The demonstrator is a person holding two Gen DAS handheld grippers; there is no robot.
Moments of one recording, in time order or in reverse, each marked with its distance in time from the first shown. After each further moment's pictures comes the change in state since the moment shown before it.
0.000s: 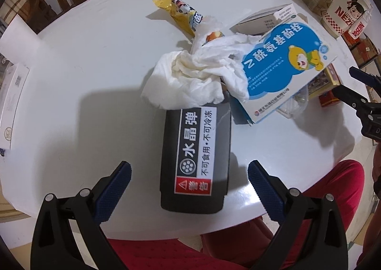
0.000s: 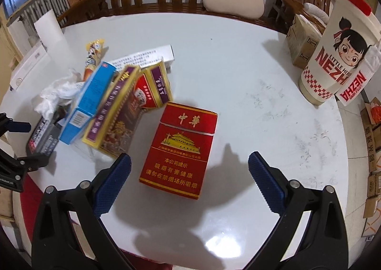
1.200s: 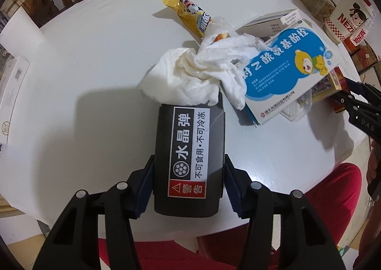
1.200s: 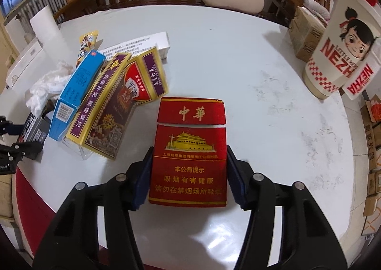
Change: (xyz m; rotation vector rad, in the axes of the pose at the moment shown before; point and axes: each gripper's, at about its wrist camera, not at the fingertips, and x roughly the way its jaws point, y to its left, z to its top) left arm -0.011 0.026 -0.006 -0.034 -0.012 -0.027; right arm 0.012 -0.002 -0.002 0.008 0.021 -0.002
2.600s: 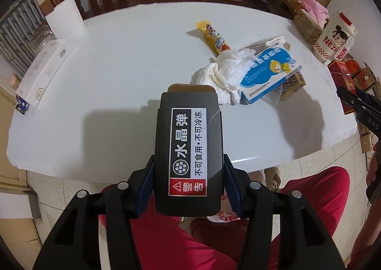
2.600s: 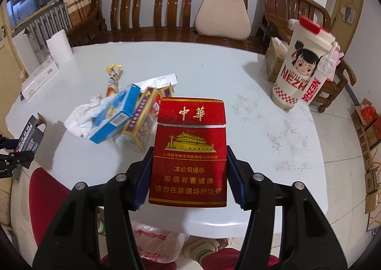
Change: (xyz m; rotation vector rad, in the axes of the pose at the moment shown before) left arm -0.058 0.006 -0.059 -0.093 -0.146 0.015; right arm -0.101 0.010 -0.025 0.018 -0.167 -0.025
